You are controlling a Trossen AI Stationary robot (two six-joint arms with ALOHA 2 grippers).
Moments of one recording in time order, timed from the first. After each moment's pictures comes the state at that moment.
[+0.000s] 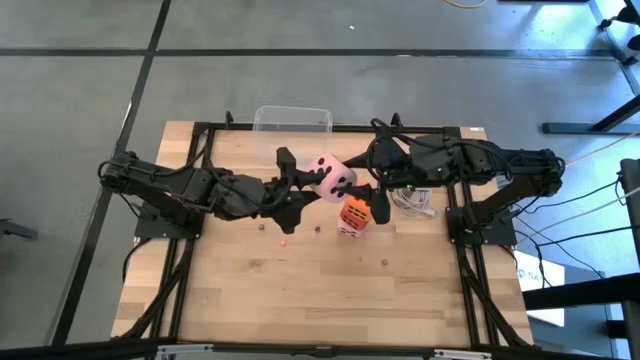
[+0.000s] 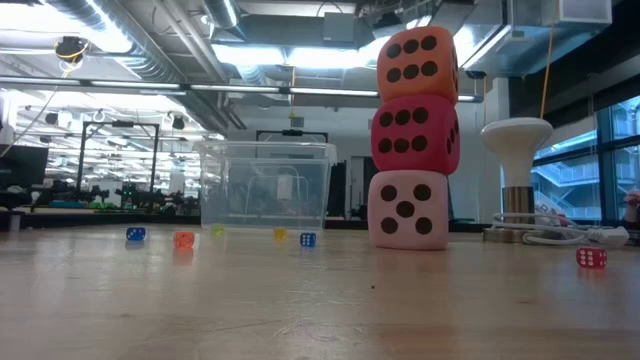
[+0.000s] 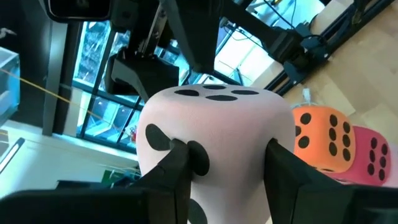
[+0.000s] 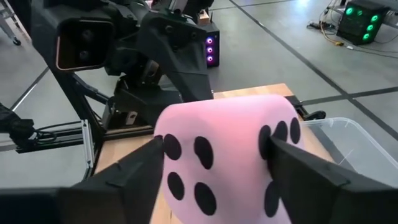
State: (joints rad) left arm -0.21 1.43 1.66 -0.48 -0.66 0.85; right arm 0.23 1.45 1.79 -0.67 0.24 0.20
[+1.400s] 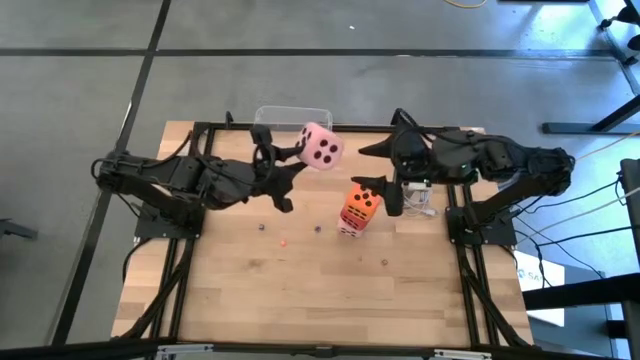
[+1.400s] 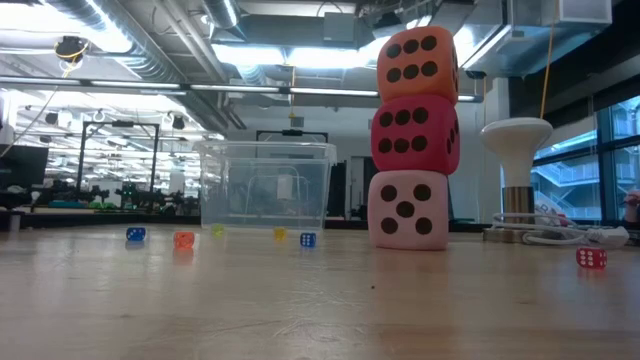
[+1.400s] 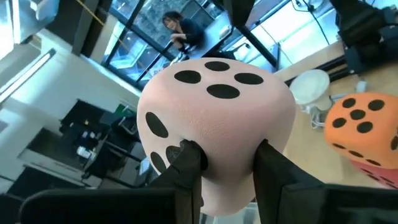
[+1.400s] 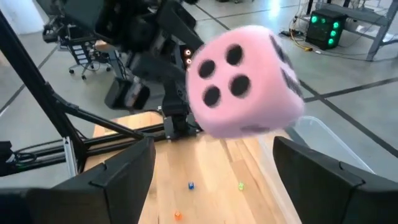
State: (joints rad) left arm -0.20 1.36 1.72 -0.60 -0.85 0.56; right arm 0.23 1.37 1.79 -0.74 0.38 0.24
